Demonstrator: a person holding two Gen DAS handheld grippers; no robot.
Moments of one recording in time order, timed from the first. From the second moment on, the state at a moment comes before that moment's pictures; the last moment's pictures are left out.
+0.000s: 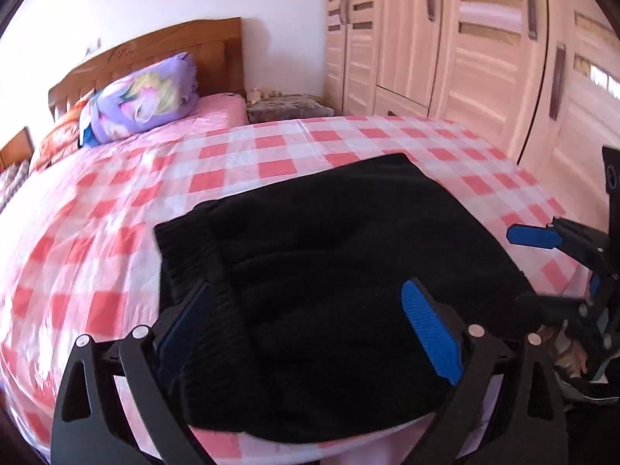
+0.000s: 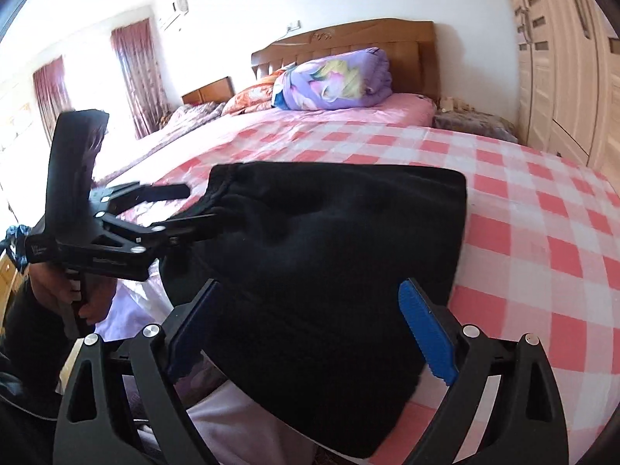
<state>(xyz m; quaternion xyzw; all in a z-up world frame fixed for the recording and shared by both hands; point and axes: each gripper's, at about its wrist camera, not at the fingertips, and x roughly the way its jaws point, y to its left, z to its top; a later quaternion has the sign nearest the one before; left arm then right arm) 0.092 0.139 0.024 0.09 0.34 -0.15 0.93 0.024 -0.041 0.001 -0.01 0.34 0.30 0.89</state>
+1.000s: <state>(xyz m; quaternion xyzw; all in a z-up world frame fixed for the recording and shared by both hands) 0.097 0.122 -0.009 0.09 0.34 -0.09 0.93 0.006 -0.056 -0.032 -0.07 0.33 0.28 0.90</state>
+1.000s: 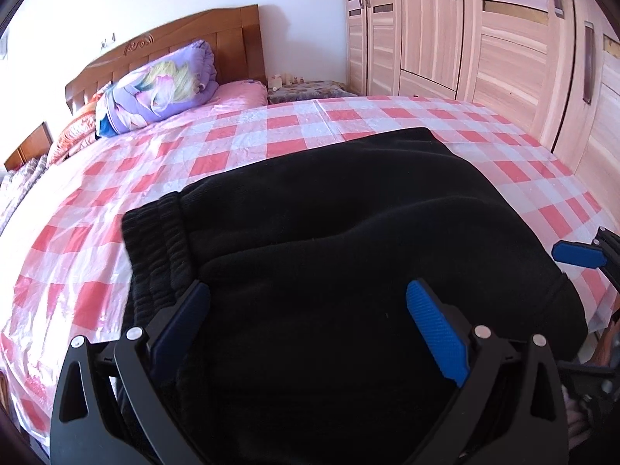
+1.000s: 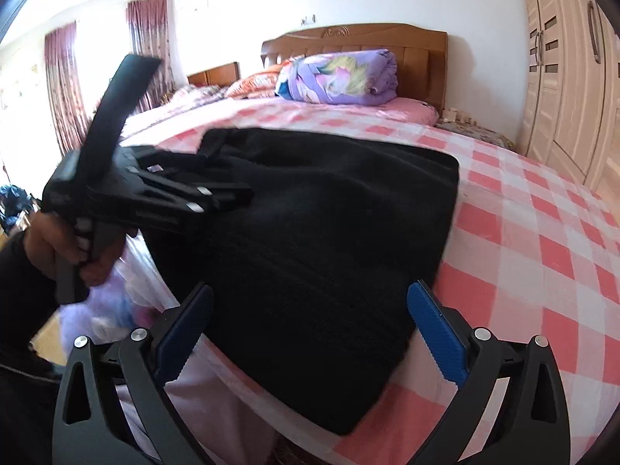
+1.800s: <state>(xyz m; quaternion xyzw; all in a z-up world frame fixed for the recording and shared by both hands) -0.058 0.143 0.050 0.05 0.19 0.11 0.97 -0.082 -0.058 0.045 -0.07 0.22 0.19 0.95</state>
